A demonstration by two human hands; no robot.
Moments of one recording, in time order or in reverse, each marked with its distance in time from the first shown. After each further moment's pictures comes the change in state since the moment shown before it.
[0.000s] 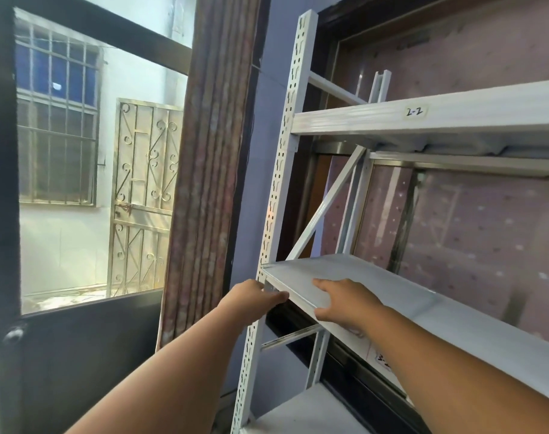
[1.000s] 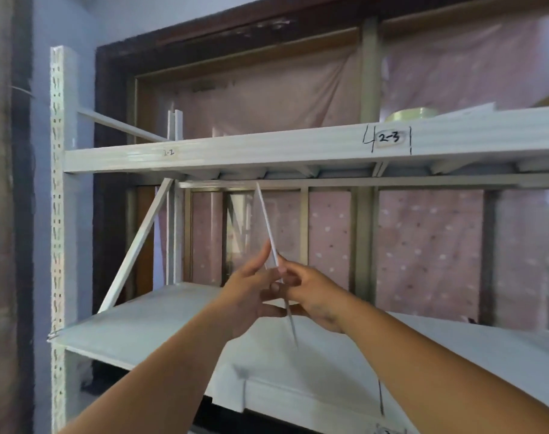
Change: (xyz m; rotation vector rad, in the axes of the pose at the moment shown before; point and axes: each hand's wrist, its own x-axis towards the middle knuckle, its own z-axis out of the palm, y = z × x) left_hand -0.117 0.272 0.136 -1.065 -0.871 0.615; right_hand -0.214 0.157 -0.136 1.156 0.270 0.149
